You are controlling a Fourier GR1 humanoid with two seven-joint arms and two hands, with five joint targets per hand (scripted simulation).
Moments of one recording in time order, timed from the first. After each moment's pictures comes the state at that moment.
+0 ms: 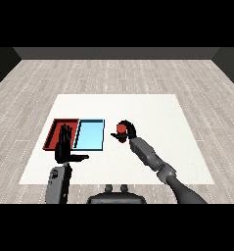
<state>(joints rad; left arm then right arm) 0.00 0.03 0.07 -1.64 0.13 -0.09 -0.44 -0.88 -0.01 0.58 -0.34 -0.82 -0.34 -0.53</state>
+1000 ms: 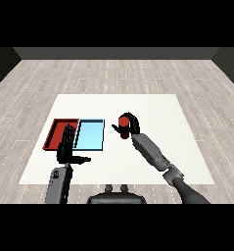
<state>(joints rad) 0.02 0.04 0.02 -1.68 0.11 -0.12 -0.42 -0.81 -0.10 0.50 -0.68 -0.68 -0.44 -0.56</state>
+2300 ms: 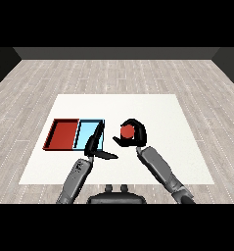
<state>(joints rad) -0.18 0.00 -0.33 -1.54 0.03 0.15 -0.19 -0.46 -0.16 0.48 -1.46 -0.35 -0.55 -0.36</state>
